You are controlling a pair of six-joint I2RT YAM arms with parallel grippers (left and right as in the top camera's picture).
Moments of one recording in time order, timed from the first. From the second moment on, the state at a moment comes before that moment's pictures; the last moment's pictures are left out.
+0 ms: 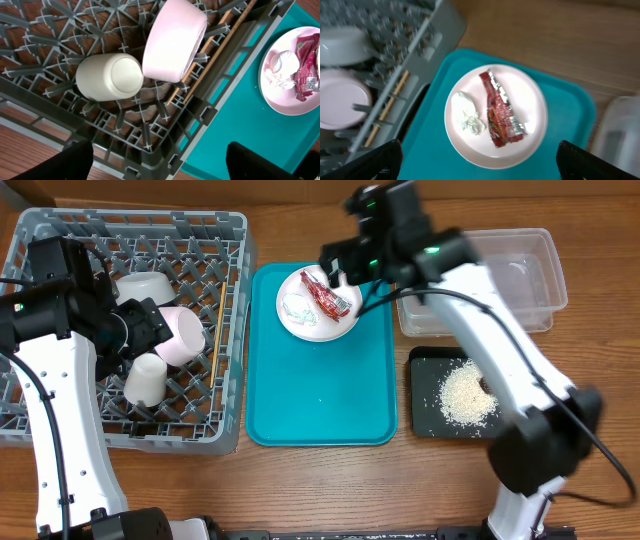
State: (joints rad) left arm 0.28 1.54 1.67 -1.40 0.08 -0.29; right arm 0.47 1.98 1.91 -0.81 -0.18 0.18
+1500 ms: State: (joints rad) left arm 0.28 1.54 1.67 -1.43 0.09 -0.29; right arm 0.60 2.35 1.90 -0.67 -0.17 0.17
